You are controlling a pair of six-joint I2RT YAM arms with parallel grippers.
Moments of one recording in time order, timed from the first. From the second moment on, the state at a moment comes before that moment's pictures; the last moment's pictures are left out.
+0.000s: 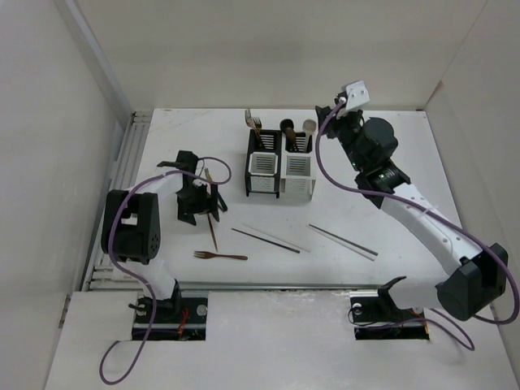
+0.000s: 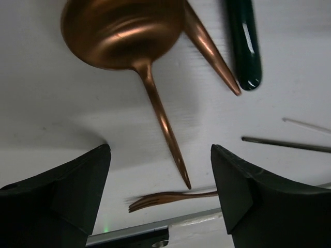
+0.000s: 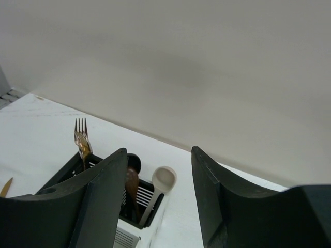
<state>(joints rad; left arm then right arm) -0.14 1.69 1.06 -0.79 0.23 -0.20 0.50 1.31 1.18 0.31 0.16 -0.18</state>
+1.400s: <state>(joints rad) -0.16 1.45 1.10 -0.54 0.09 -0.22 0.53 1.24 1.11 0.29 -0.03 -0.30</state>
